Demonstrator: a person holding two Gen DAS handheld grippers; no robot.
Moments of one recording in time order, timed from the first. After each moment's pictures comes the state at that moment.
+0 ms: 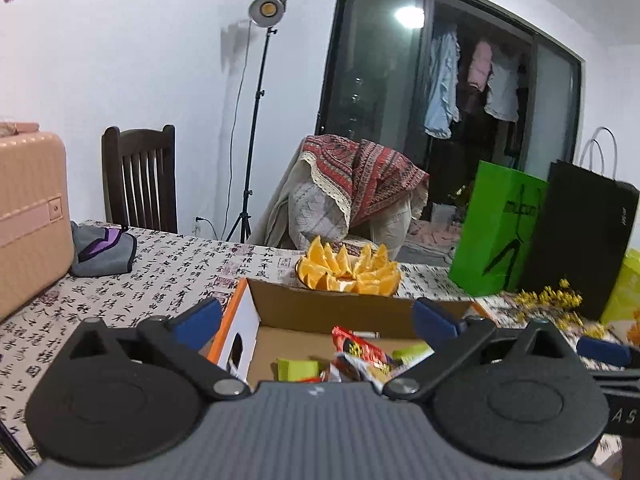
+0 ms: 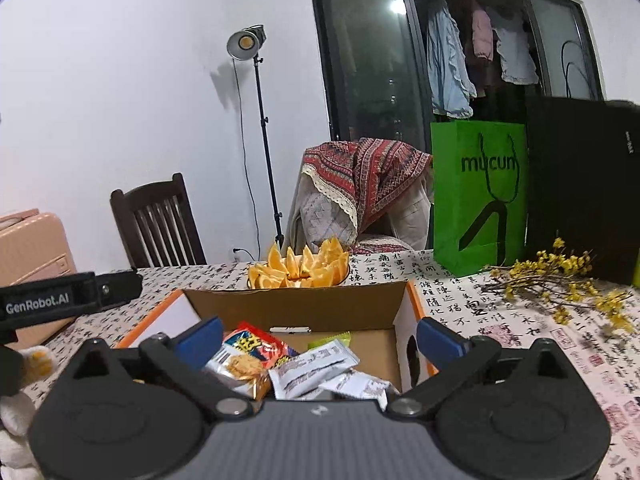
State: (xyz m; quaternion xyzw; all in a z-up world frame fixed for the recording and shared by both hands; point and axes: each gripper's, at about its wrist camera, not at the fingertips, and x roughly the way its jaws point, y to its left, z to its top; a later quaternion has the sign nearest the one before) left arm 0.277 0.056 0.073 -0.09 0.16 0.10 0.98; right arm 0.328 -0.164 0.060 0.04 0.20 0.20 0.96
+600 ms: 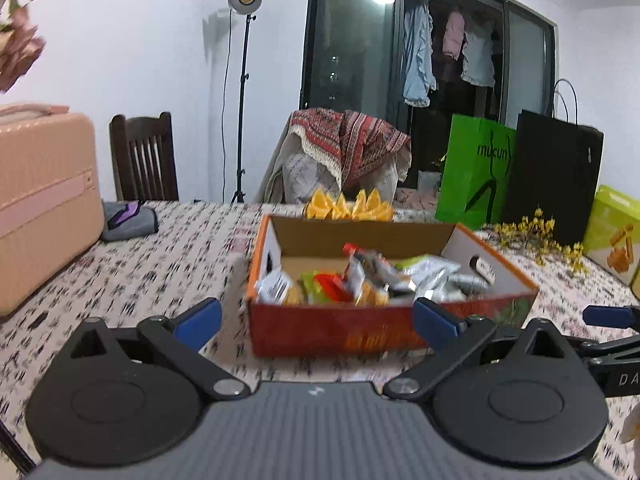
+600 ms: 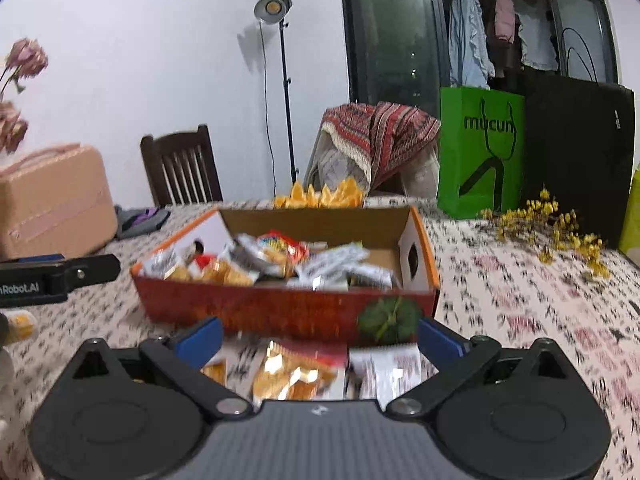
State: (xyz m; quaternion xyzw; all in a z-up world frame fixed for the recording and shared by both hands) left arm 0.172 0.062 0.033 -0.05 0.20 0.07 0.98; right arm 0.231 -0.183 0.025 -0.01 0.25 0.22 0.94
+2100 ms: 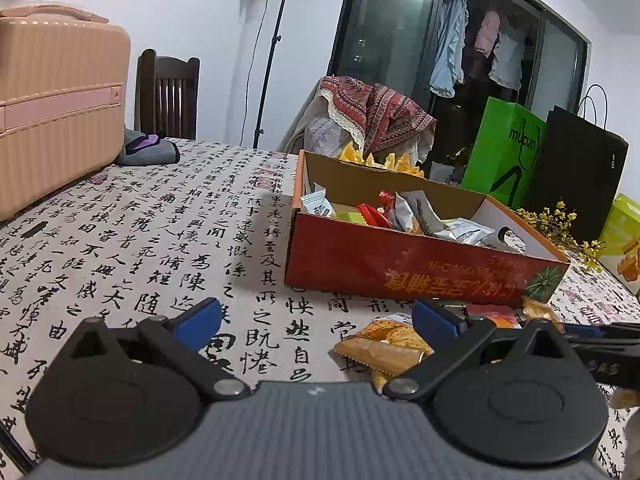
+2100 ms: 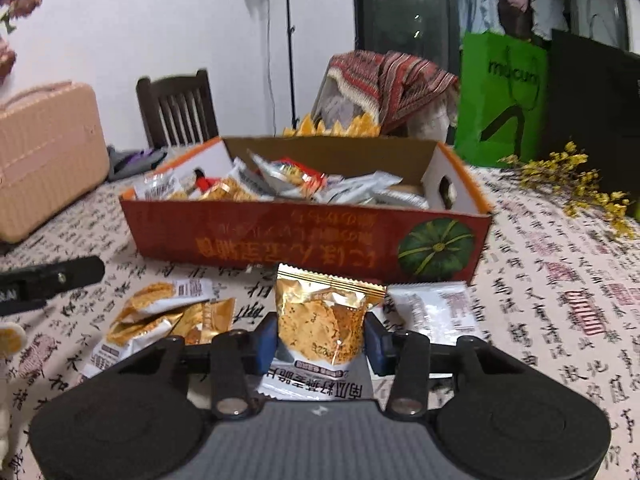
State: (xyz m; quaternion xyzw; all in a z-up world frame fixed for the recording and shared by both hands) left arm 0.169 0.097 -0.023 -0.12 0.23 0.09 0.96; right arm 0.241 -0.143 -0.017 -0.03 0.31 0.21 0.93
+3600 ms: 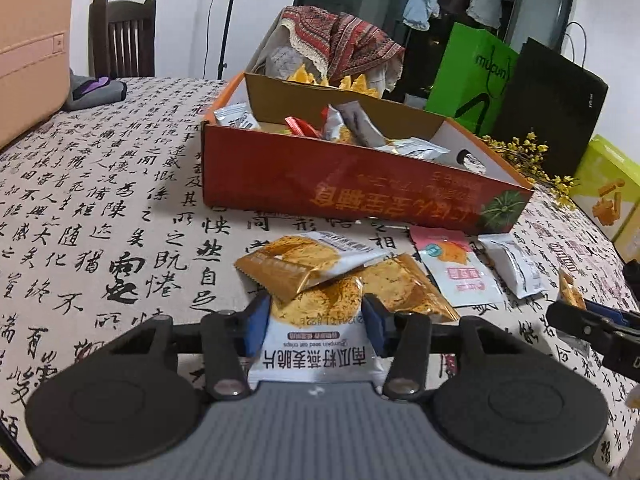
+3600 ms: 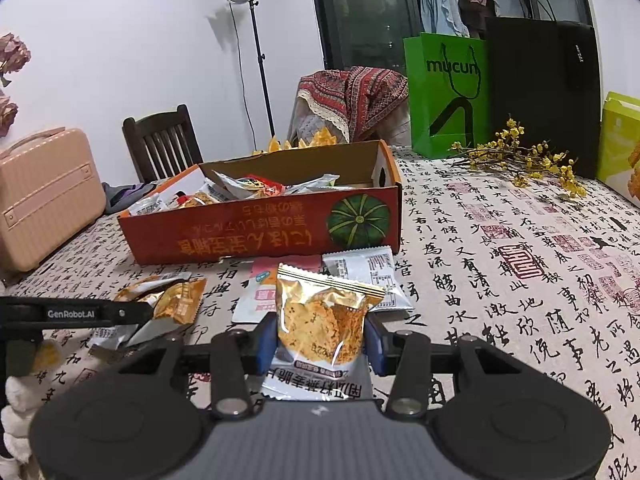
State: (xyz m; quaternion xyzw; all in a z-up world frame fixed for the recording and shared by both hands) left arm 0.183 0.051 -0.037 -0.12 0.33 0.03 0.94; right arm 0.200 -0.215 -0.021 0.03 0.29 0.20 0.94
